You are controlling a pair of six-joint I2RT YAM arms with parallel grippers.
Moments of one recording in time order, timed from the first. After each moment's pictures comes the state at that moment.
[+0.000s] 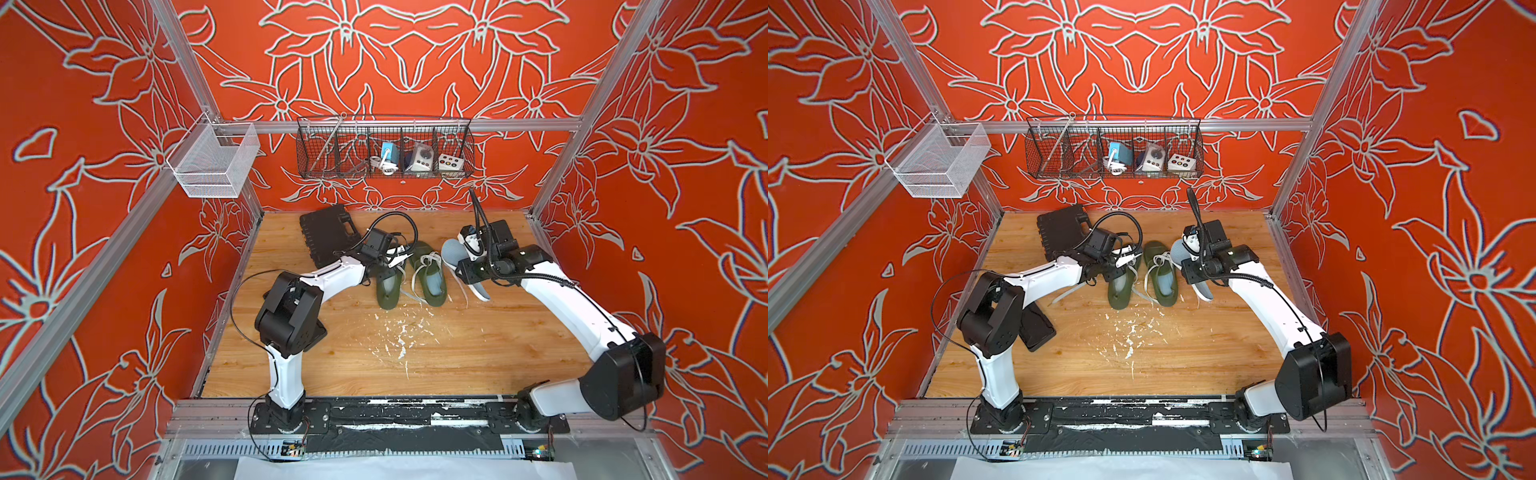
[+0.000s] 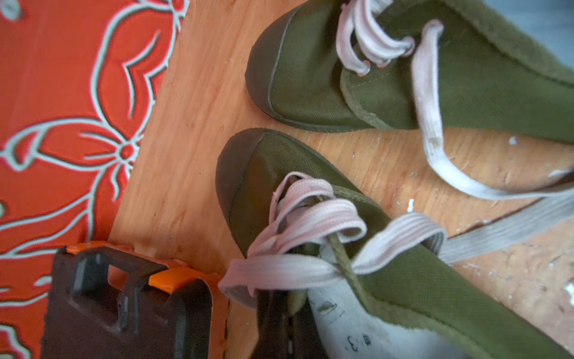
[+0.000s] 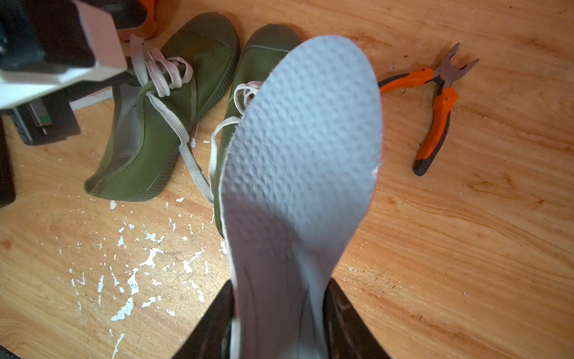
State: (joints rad) left arm -0.48 1.92 1.37 -0.29 -0.04 0.67; right arm 0.37 1.41 1.25 -0.82 -0.11 0.00
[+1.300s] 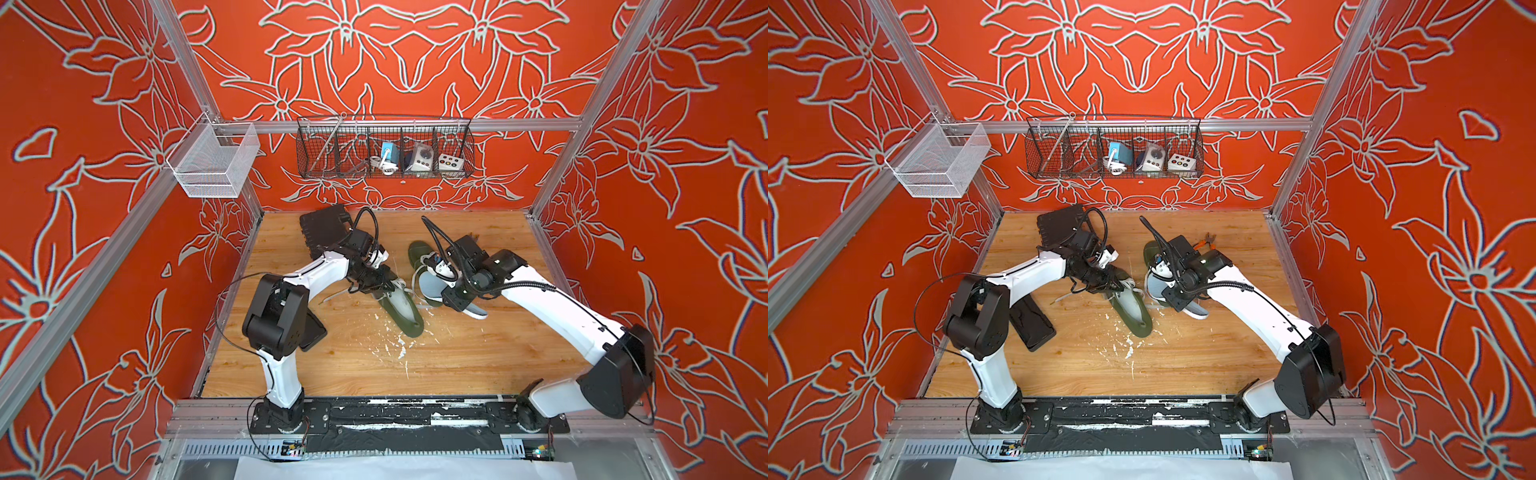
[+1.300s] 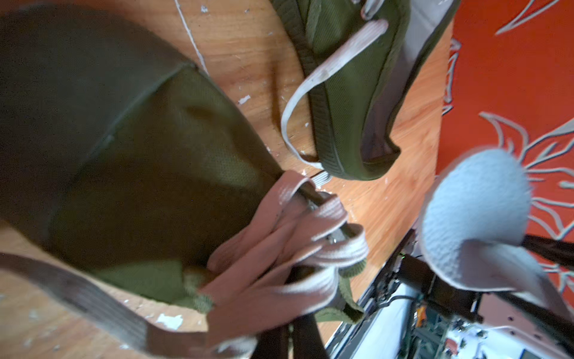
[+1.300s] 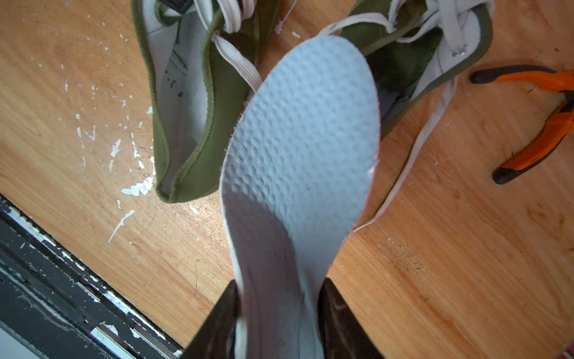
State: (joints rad) left arm -0.36 1.81 1.27 -0.58 0.68 -0.45; right arm 0.63 1.45 1.29 -1.07 -0.05 -0.20
